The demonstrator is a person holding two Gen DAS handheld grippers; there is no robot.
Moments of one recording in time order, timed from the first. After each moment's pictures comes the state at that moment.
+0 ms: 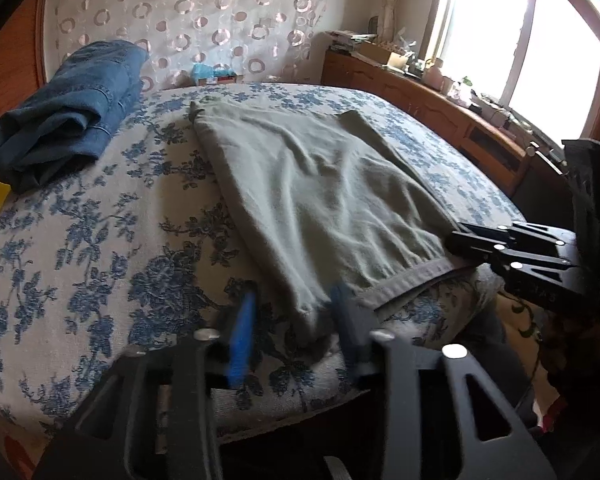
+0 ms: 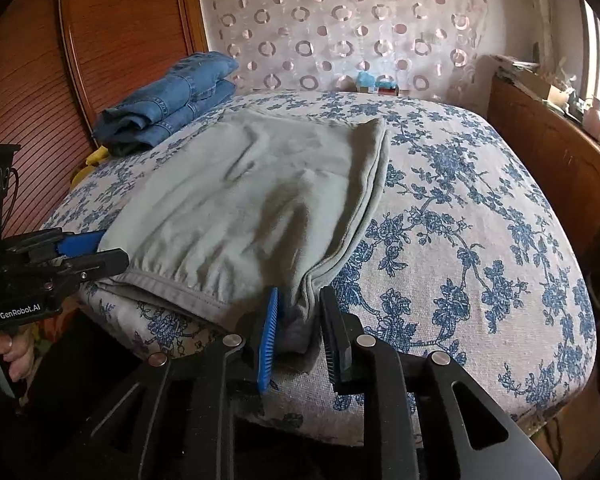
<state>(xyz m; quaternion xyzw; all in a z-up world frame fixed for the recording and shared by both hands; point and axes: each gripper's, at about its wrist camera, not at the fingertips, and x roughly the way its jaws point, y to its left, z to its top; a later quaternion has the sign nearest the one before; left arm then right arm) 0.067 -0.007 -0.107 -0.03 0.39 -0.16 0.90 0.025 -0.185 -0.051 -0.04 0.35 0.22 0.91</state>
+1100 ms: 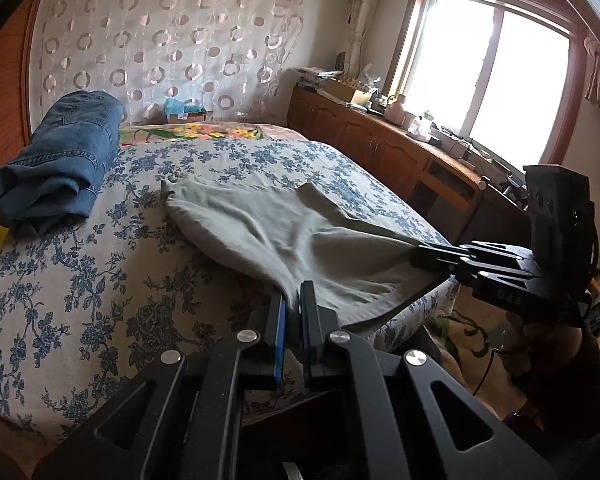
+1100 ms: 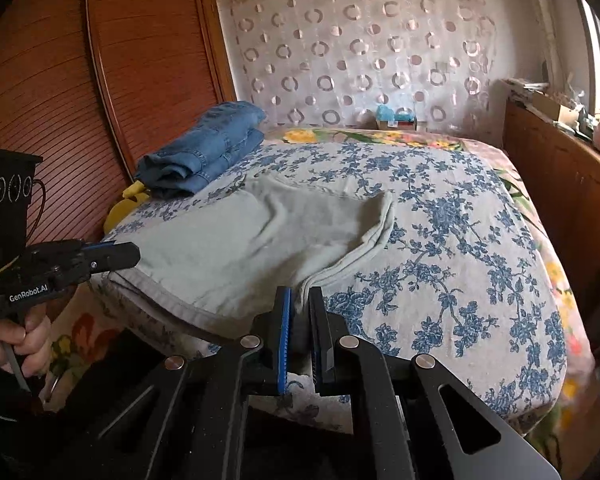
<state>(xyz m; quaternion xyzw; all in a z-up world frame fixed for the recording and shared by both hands) 0.038 -0.009 -0.043 -0.06 0.33 -0.21 0.92 0.002 -0.222 -0.004 -0.01 0.30 0.27 0.92</state>
